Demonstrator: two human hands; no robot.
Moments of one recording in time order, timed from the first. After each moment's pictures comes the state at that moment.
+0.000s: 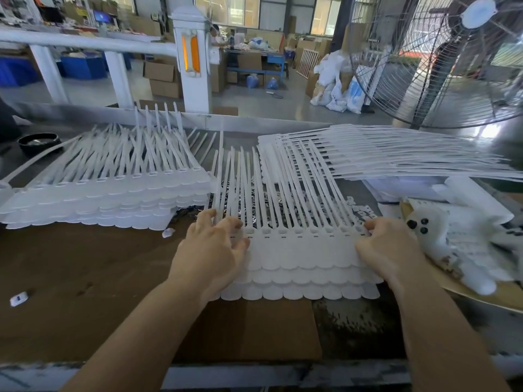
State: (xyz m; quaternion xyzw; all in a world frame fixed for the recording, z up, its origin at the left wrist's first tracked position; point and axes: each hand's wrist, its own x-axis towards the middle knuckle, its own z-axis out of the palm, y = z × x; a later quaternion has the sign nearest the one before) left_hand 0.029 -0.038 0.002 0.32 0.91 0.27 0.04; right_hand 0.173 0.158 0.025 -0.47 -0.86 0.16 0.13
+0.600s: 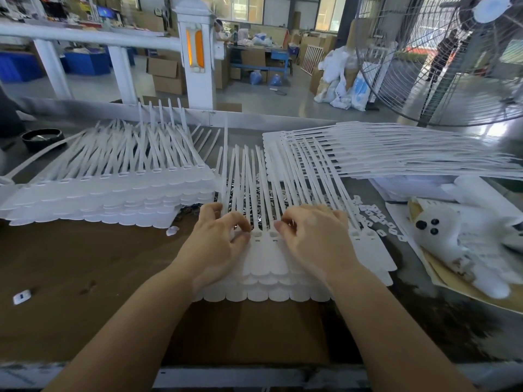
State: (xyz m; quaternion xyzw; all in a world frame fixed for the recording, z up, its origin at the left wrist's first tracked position) left_hand 0.016 -0.038 0.003 0.35 0.87 0.33 0.10; right_hand 0.112 0.104 0.008 -0.22 -0.95 0.06 0.21
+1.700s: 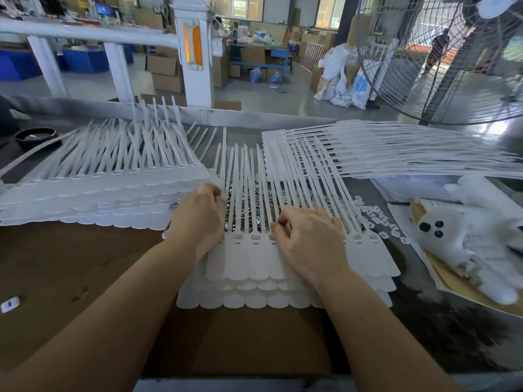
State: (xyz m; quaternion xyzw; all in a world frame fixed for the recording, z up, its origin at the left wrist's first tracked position) left_hand -0.030 -0.018 0.003 0.26 0.91 0.33 0.00; right_hand 0.102 0.105 -0.010 -0.23 -0.94 0.08 0.25
